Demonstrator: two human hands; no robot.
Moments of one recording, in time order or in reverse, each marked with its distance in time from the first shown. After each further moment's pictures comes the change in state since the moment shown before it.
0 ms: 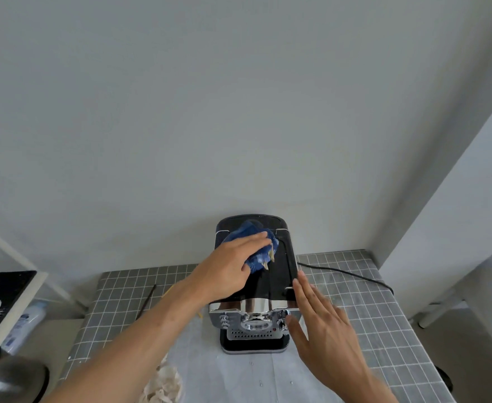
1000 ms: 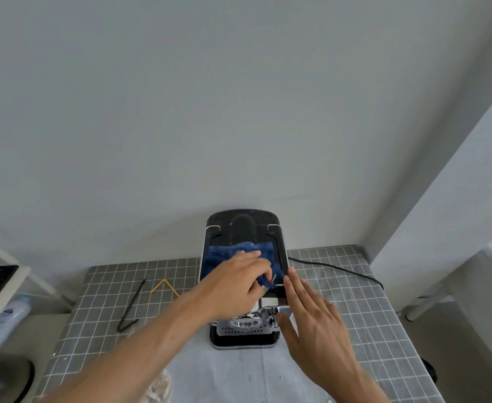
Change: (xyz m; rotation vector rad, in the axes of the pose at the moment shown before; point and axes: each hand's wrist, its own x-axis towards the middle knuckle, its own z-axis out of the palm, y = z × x) left_hand -0.011 0.032 0.029 0.078 -0.126 0.030; right_hand 0.001 0.001 -0.002 -0.059 -0.005 0.015
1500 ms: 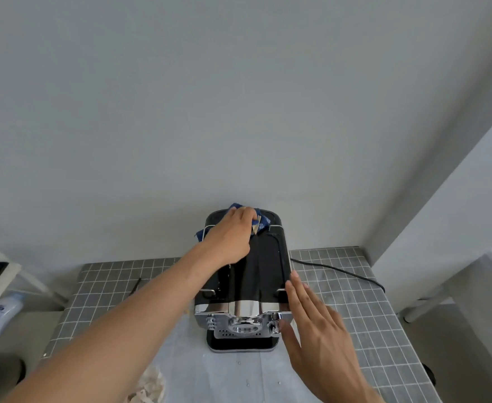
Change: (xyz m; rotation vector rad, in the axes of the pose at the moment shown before) left_hand 0.085 -0.054 -0.017 0.066 0.085 -0.245; right_hand 0.000 0.002 0.006 0.022 0.024 -0.009
